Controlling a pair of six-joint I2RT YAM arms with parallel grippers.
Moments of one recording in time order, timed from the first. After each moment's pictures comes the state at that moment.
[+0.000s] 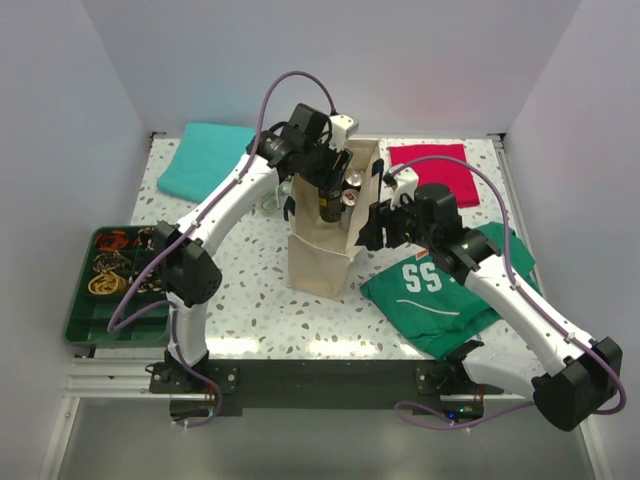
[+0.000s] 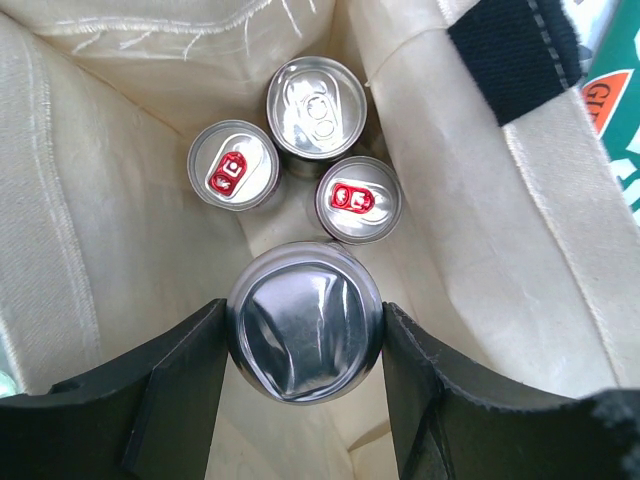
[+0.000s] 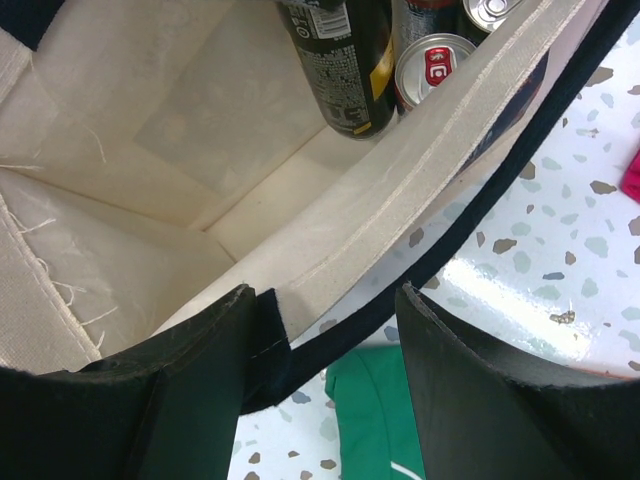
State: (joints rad) left arm -0.61 1.98 2.06 -0.86 0.12 0.02; right arm 0.53 1.11 0.99 -0.39 -0.15 0.16
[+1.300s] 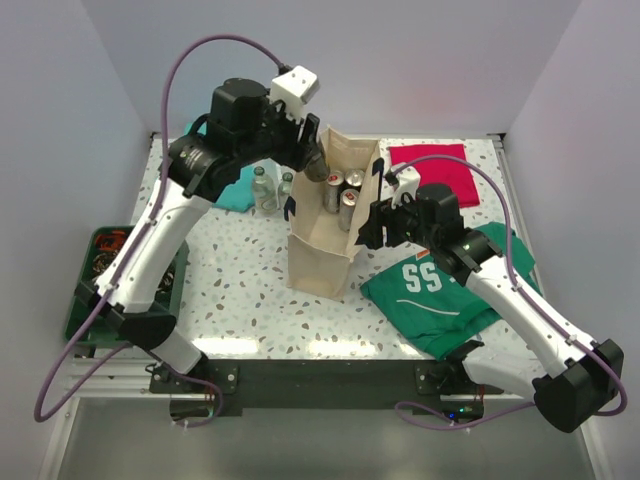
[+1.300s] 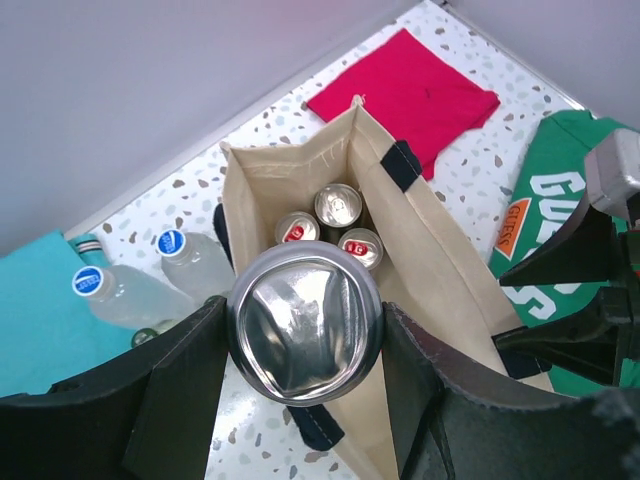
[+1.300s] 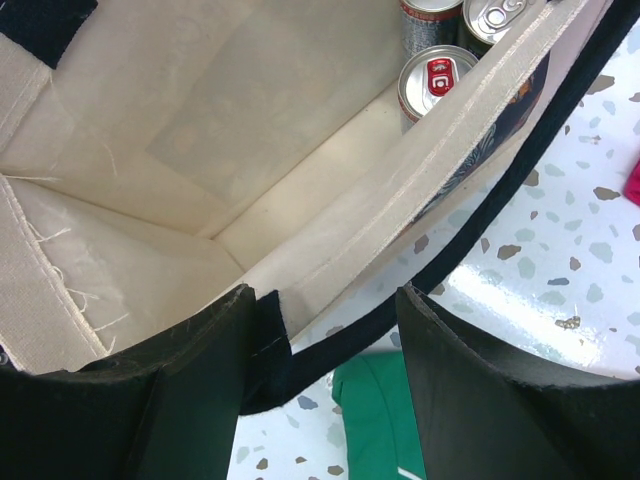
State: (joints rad) left arm -0.62 1.61 2.09 -0.85 0.05 0.05; right arm 0.53 1.10 0.99 -0.38 -0.15 0.18
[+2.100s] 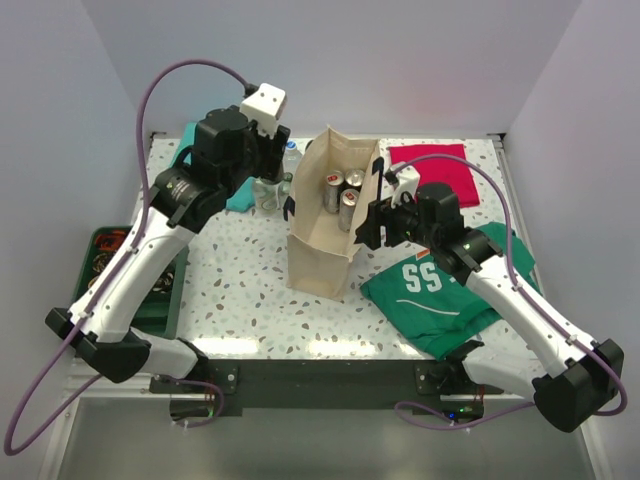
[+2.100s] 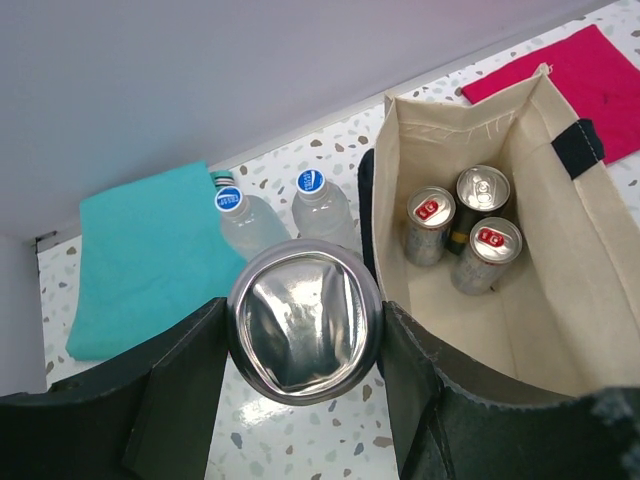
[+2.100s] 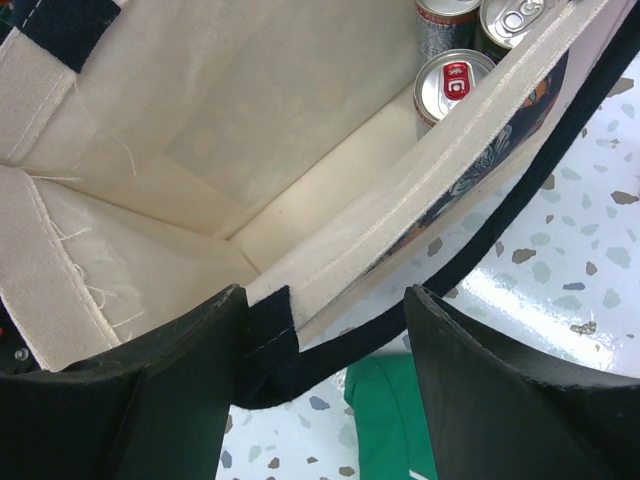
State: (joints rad) left arm -0.62 1.38 1.75 -0.69 -0.30 0.07; right arm 0.53 1.10 1.00 -0.38 -0.18 0.20
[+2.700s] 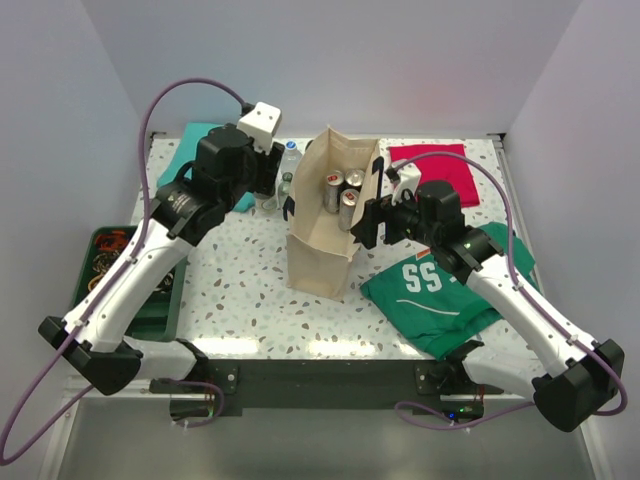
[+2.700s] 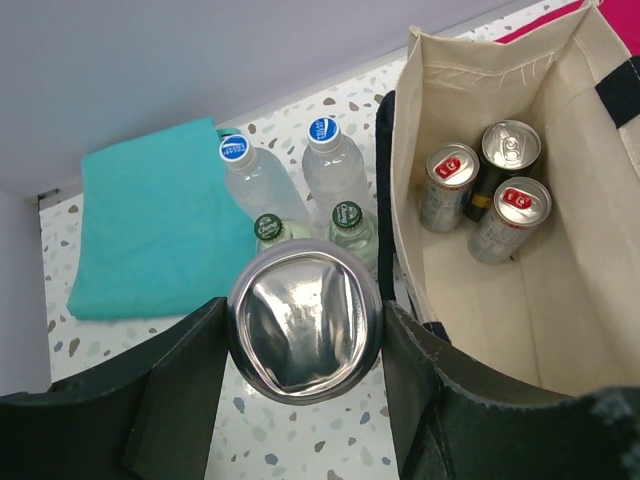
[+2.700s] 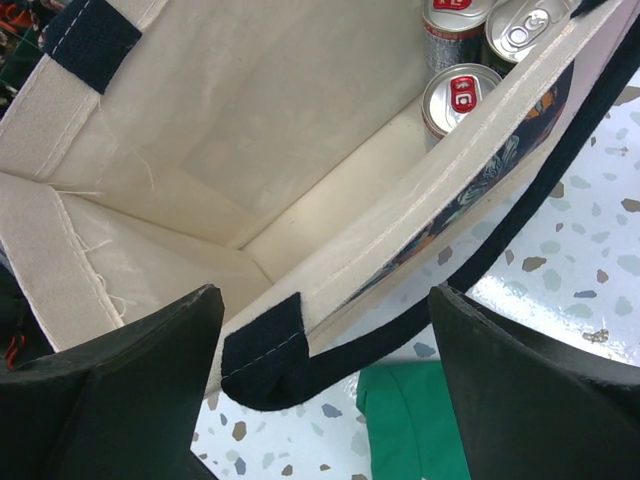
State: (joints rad) left arm -0.62 1.30 1.59 -0.66 -0.35 0.05; right arm 0.53 1.10 1.02 -0.37 -0.19 0.23
